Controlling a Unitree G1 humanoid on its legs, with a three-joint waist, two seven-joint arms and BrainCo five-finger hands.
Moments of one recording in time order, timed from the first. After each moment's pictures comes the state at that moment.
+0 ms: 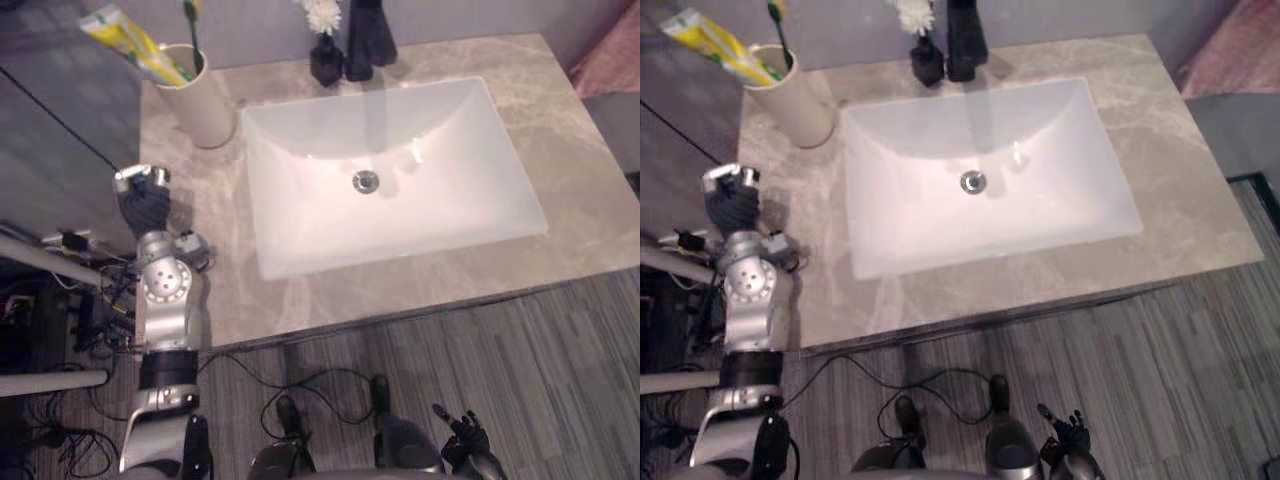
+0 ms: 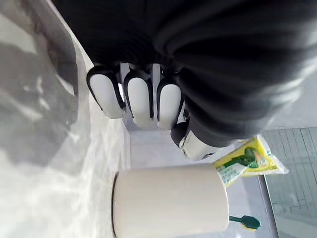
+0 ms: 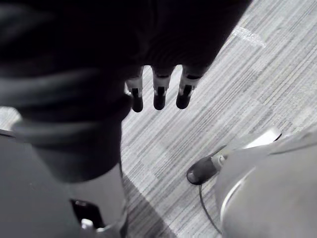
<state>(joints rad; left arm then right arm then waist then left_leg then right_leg) -0.35 0.28 0.25 0.19 -0.16 -0.27 0.32 0.05 -0.01 -0.34 1.03 0.33 -0.19 -0.12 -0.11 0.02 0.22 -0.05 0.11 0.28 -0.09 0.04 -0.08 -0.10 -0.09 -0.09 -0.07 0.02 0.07</state>
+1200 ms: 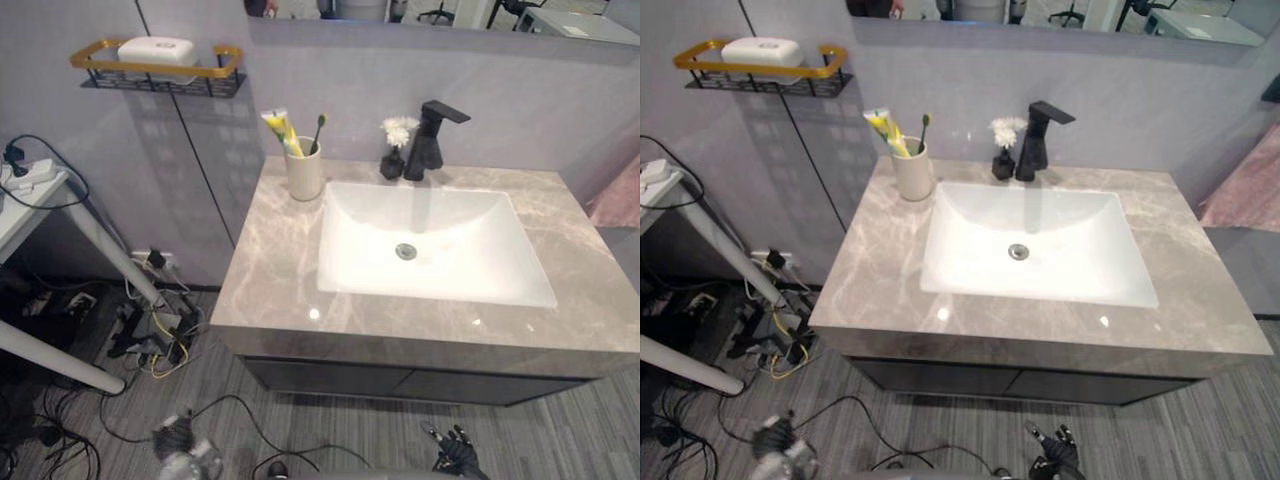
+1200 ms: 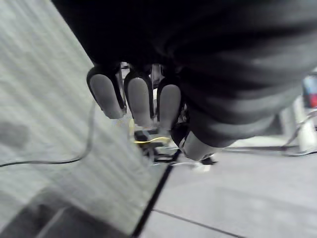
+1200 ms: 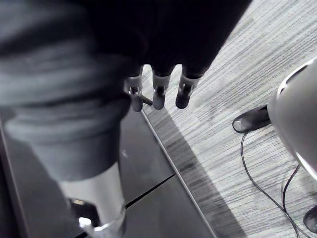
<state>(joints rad) 0.22 -0.05 0.46 0.75 -0.18 -0.20 0.20 0.13 0.04 -0.30 1.00 0.30 -0.19 -0.11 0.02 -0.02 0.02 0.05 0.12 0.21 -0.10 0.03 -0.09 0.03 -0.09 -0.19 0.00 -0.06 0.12</state>
